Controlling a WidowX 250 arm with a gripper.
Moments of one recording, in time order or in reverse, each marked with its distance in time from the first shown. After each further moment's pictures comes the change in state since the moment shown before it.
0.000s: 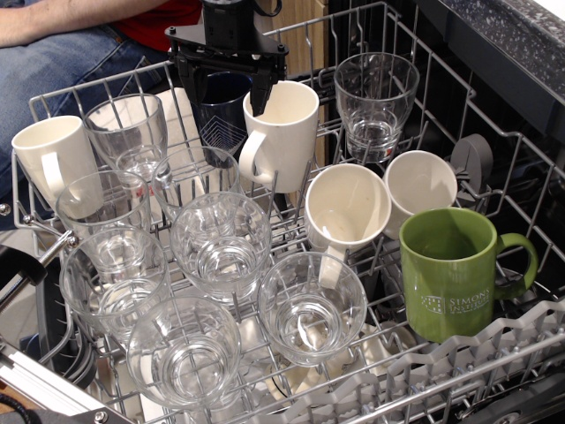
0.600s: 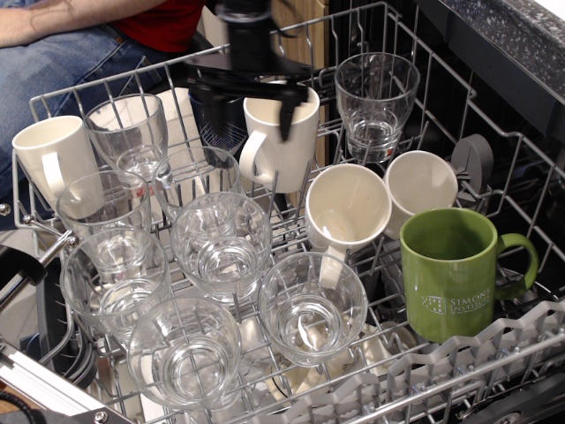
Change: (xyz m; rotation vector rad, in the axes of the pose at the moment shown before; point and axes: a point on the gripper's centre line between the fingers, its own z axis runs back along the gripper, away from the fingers) arm -0.030 -0.048 0.002 -0.093 0.152 0.020
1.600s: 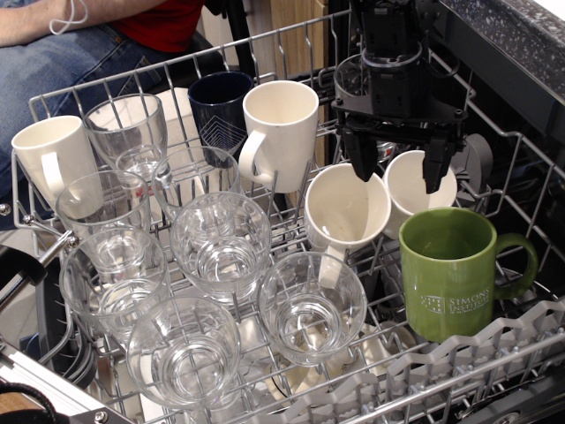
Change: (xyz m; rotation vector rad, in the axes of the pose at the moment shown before) arm -0.028 -0.113 -0.011 -0.184 -0.026 -0.293
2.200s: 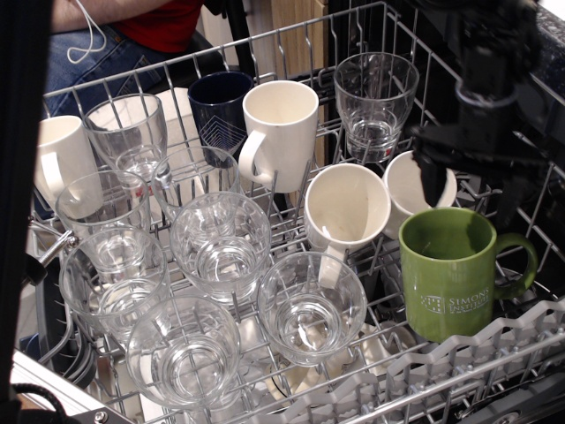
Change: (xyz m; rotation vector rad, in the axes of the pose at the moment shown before) arm 0.013 -0.047 -0.037 0.074 0.018 -0.015
